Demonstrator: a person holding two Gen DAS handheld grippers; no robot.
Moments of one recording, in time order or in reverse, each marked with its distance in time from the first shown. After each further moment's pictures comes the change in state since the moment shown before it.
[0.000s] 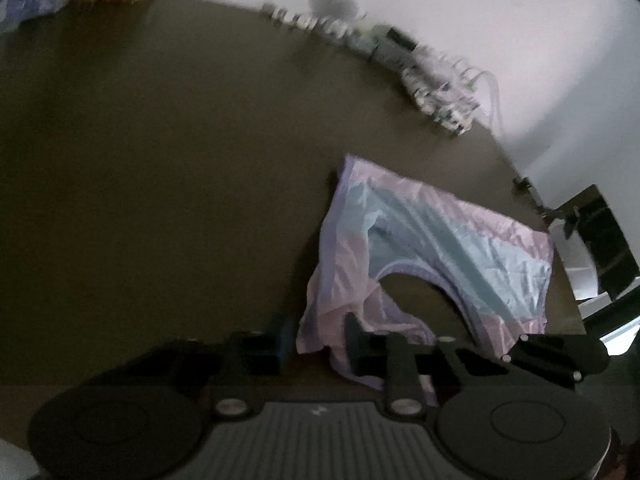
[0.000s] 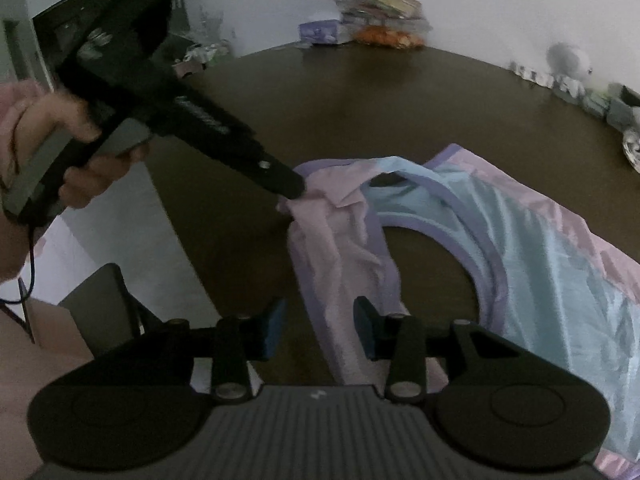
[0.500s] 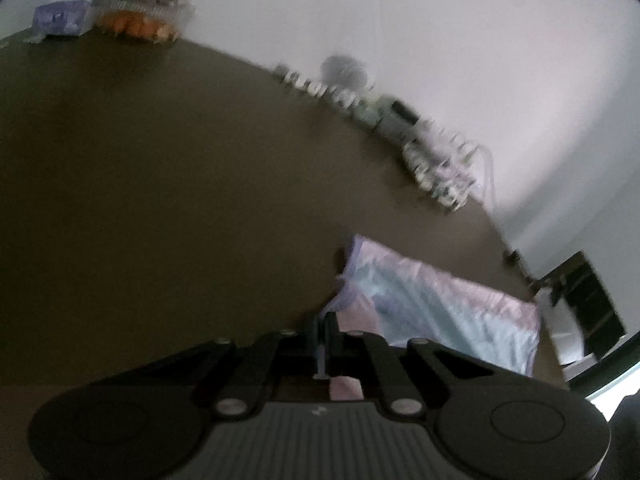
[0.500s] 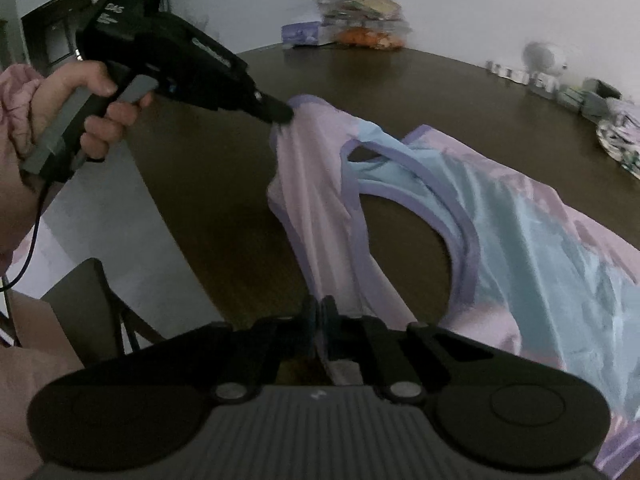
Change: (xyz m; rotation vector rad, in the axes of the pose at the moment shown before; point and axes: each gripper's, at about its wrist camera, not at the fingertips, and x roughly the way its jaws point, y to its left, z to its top) left arm -0.020 0.026 0.008 -0.068 -0.234 -0.079; right arm -0.012 -0.005 -0.032 0.021 -0.028 -0.063
